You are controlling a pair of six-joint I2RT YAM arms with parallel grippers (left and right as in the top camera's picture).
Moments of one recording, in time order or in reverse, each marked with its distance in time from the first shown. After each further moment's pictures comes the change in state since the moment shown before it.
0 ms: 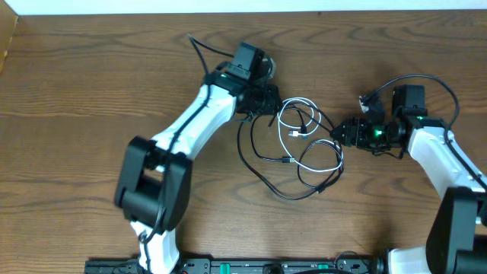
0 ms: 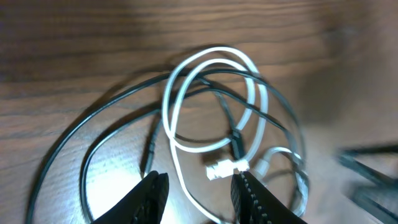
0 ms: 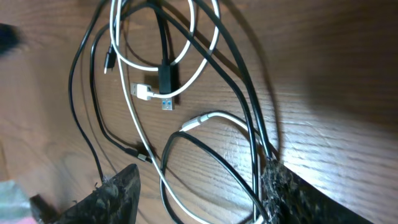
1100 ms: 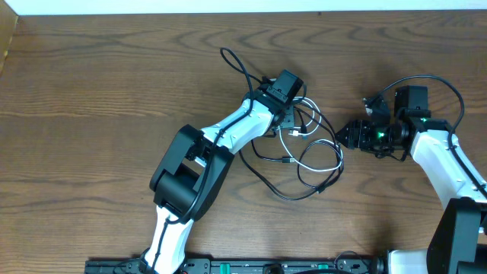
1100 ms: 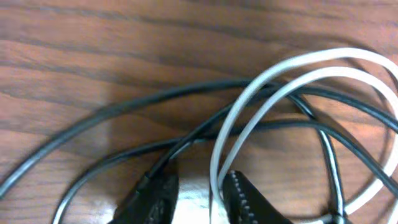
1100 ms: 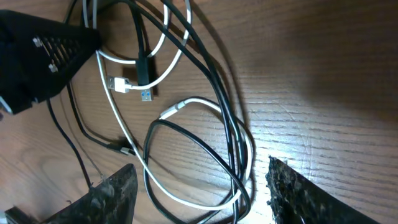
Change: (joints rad) left arm -0.175 0.166 0.008 0.064 -0.461 -0.237; right arm 0.000 -0.038 0.000 -0.058 0.089 0.004
